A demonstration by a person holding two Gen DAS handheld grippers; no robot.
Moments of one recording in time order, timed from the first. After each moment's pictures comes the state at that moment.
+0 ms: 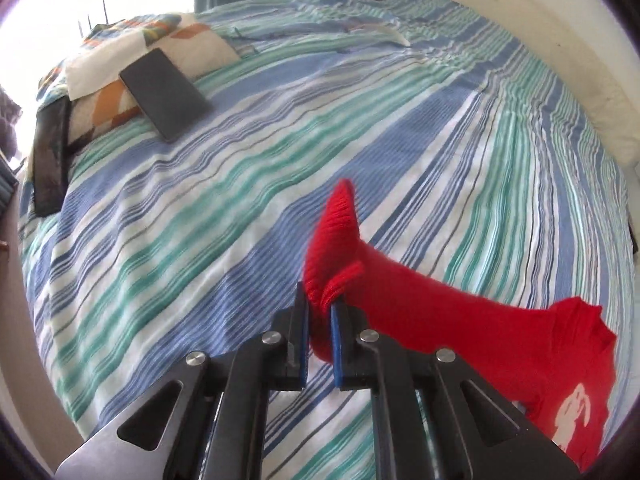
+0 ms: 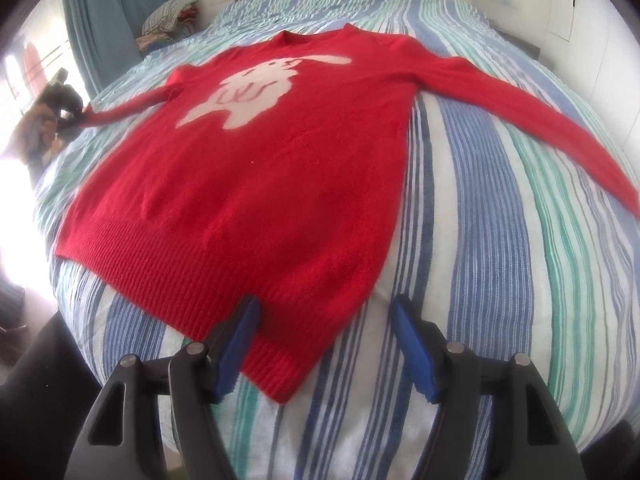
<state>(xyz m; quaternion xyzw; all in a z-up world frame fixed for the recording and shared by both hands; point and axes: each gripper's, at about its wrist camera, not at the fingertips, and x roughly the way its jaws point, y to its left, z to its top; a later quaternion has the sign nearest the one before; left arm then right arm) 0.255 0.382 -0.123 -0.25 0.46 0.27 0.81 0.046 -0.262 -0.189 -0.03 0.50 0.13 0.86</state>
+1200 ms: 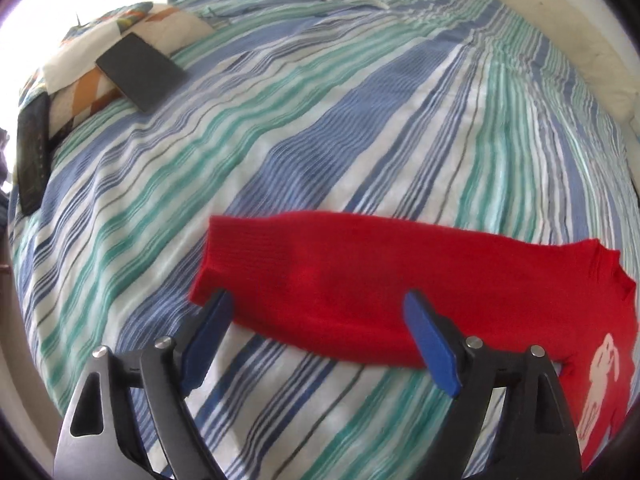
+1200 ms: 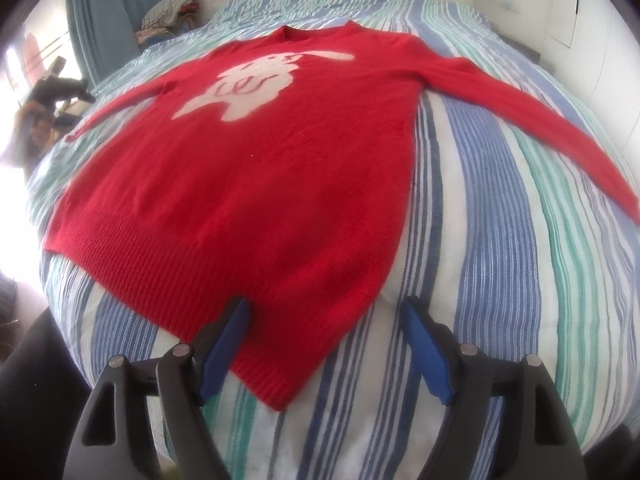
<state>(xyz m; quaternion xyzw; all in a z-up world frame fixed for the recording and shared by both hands) 0.243 0.369 -0.176 -0.20 0.52 0.26 0.79 0.050 -0.254 -0.196 -0.04 0.50 0.12 0.86</state>
